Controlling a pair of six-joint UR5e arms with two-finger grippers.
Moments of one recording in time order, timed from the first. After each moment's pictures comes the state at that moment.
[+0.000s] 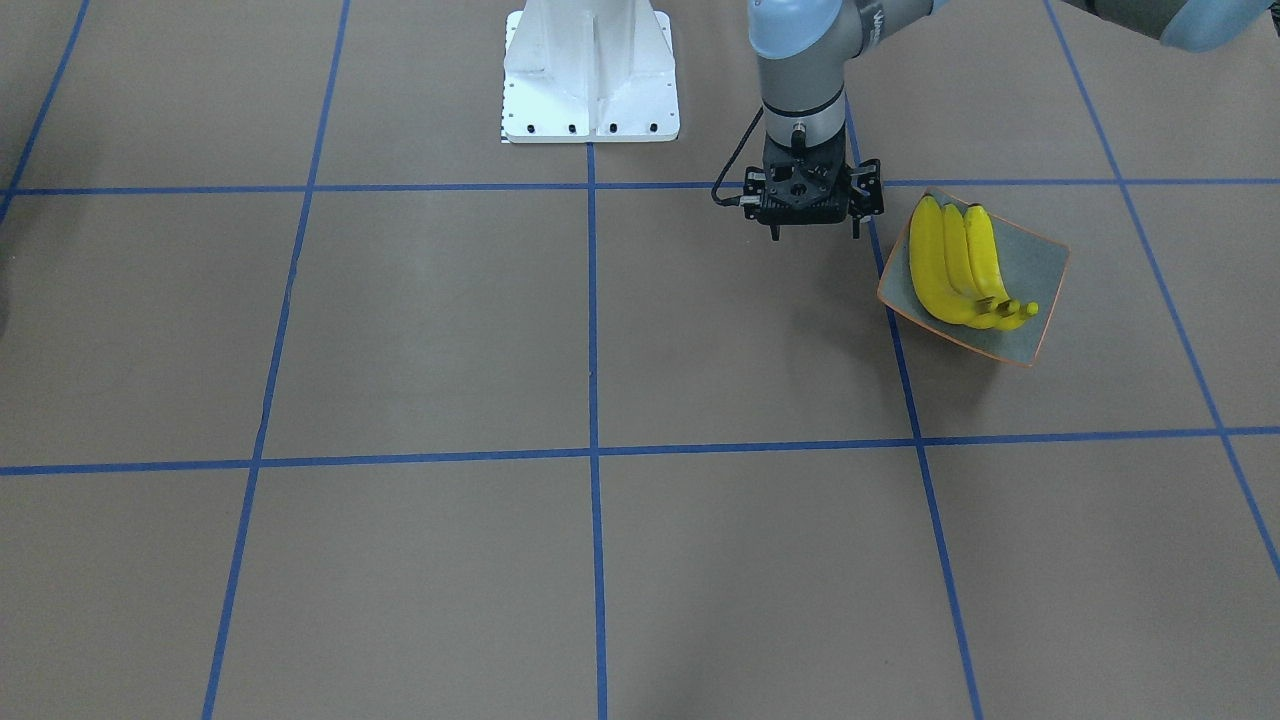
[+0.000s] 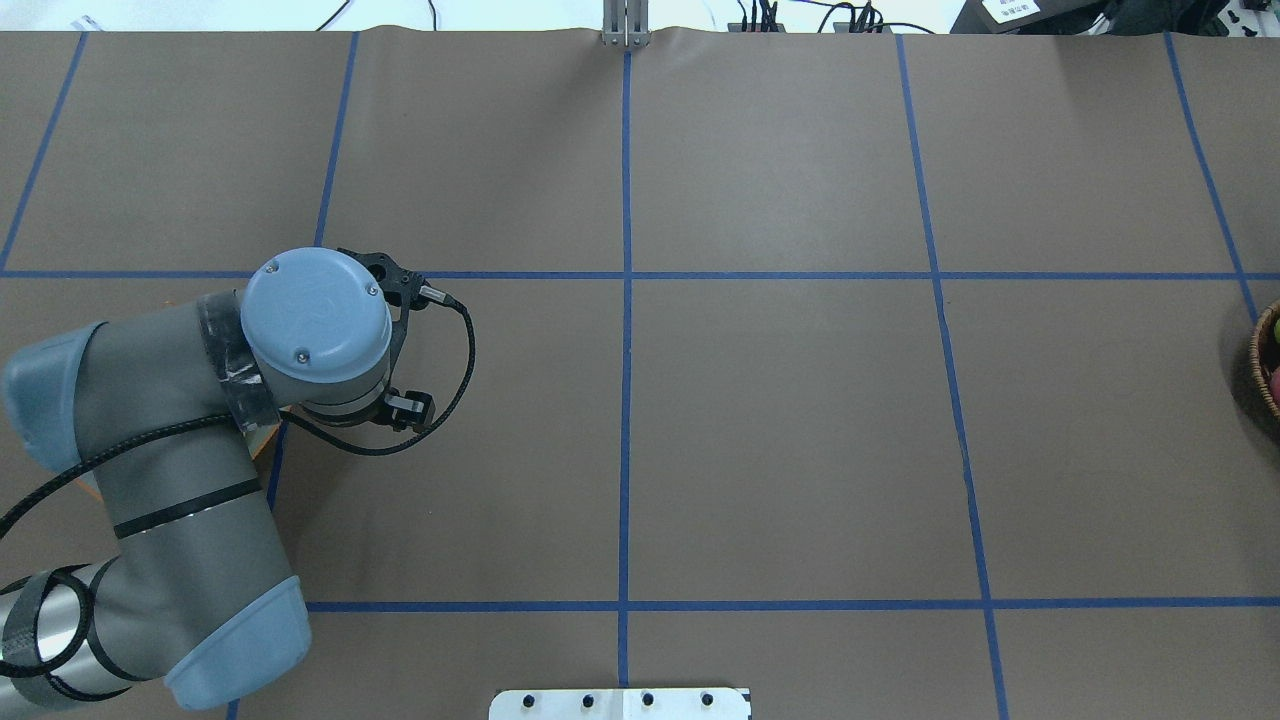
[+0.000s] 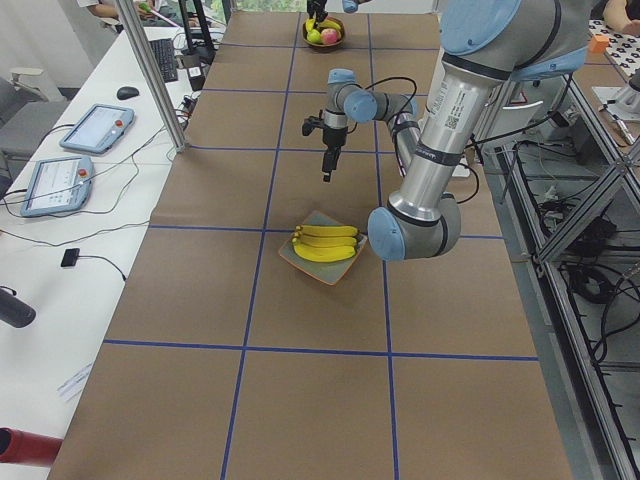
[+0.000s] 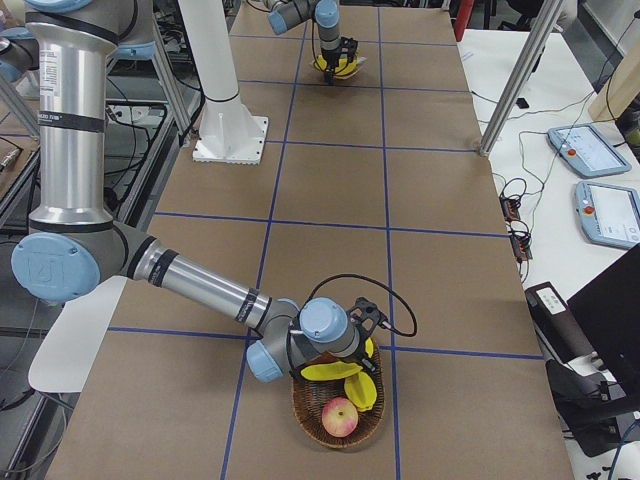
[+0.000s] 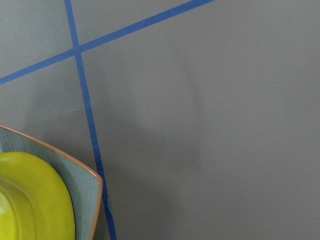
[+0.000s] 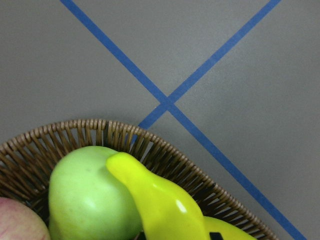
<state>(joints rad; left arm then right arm) -0.51 -2.07 -2.02 -1.11 -1.71 -0.92 1.50 -1.66 1.22 -0.57 2.34 -0.35</state>
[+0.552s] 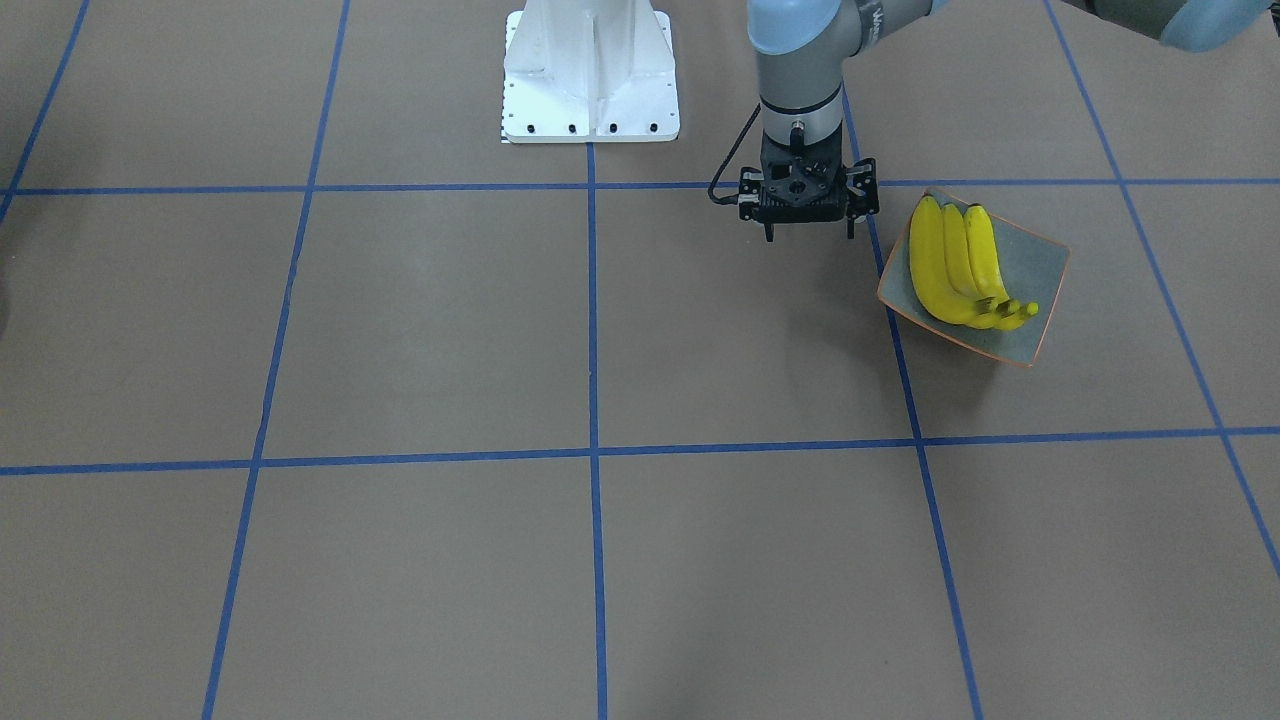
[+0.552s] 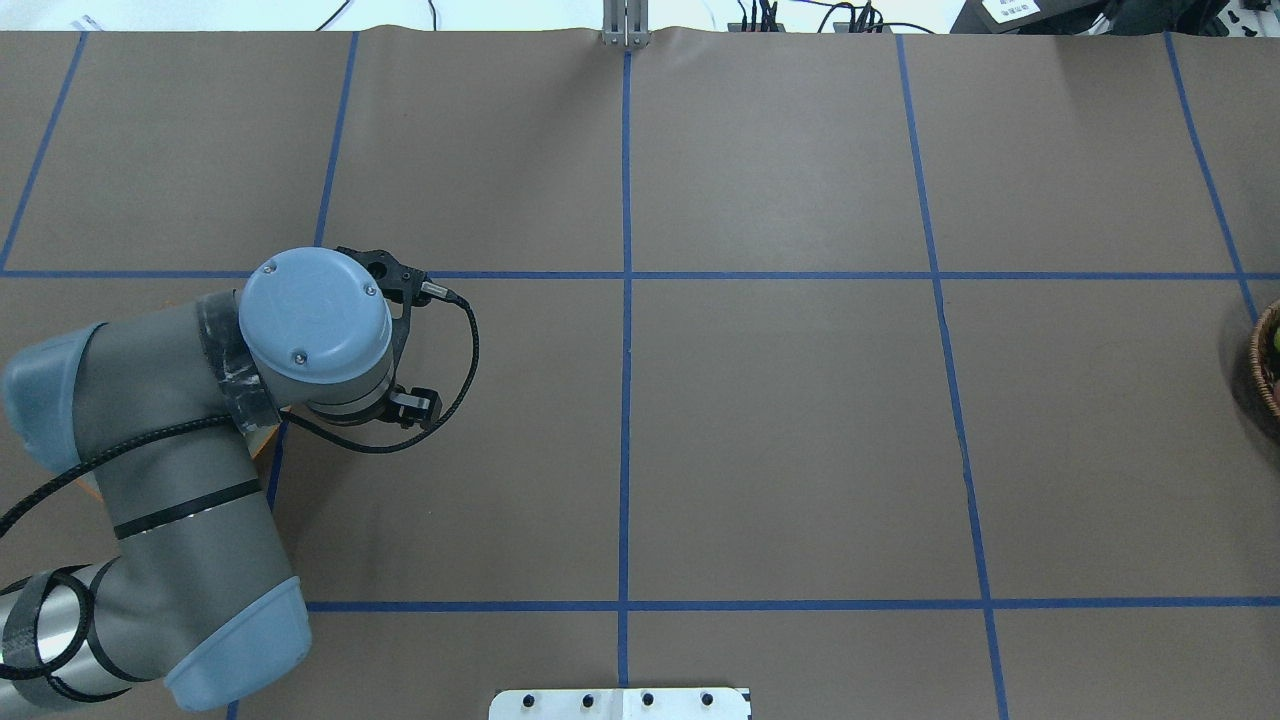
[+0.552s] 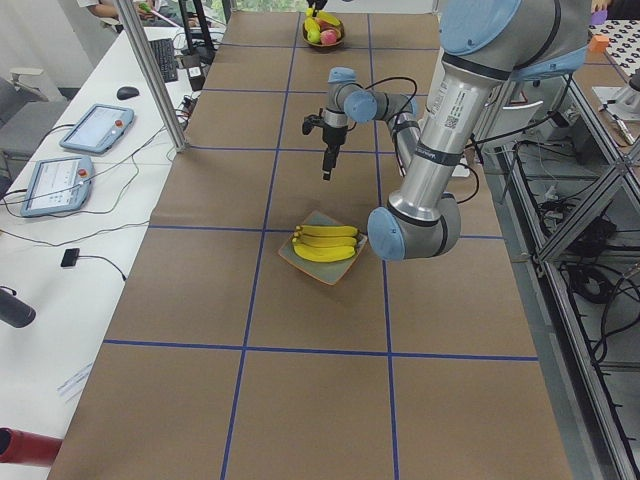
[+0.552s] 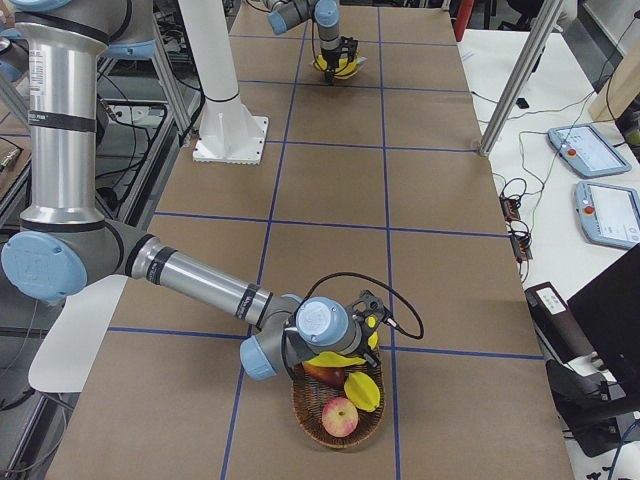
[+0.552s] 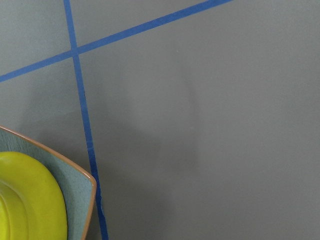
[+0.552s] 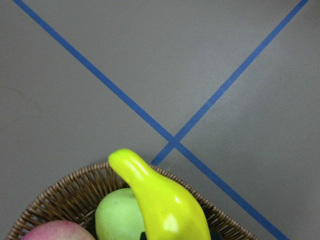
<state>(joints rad) -0.51 -2.07 -2.03 -1.13 -1.71 -0.95 1.60 -1.66 1.31 -0.71 2.47 -0.34</state>
